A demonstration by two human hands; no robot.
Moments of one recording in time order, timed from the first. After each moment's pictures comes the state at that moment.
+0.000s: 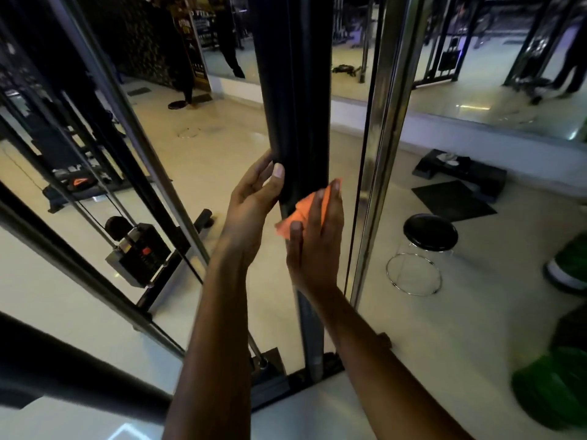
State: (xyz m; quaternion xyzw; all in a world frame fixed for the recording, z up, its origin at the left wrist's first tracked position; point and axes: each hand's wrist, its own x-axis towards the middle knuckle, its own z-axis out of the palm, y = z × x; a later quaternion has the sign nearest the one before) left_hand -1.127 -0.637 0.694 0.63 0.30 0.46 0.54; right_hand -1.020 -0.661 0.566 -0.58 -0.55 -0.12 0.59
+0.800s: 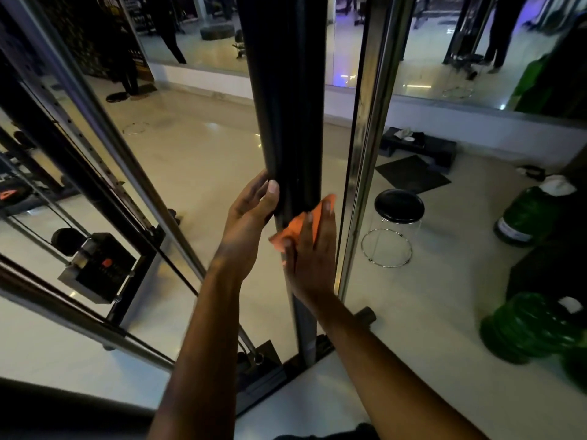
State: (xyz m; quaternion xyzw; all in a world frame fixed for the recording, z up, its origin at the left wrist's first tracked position) left_hand -1.142 -0.612 0.628 0.66 0.26 0.38 0.60; right_hand -1.029 -0.660 0.479 -0.67 -0.52 -0.17 0.50
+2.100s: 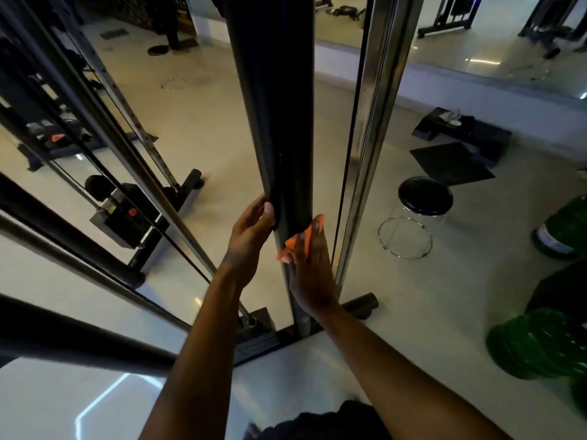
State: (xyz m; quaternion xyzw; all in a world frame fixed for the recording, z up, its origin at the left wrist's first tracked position) left_hand -1.129 -0.652 0.557 0.59 0.39 0.37 0.60; right_hand -0.996 -0.702 0.414 -0.61 -0.62 0.02 0.49
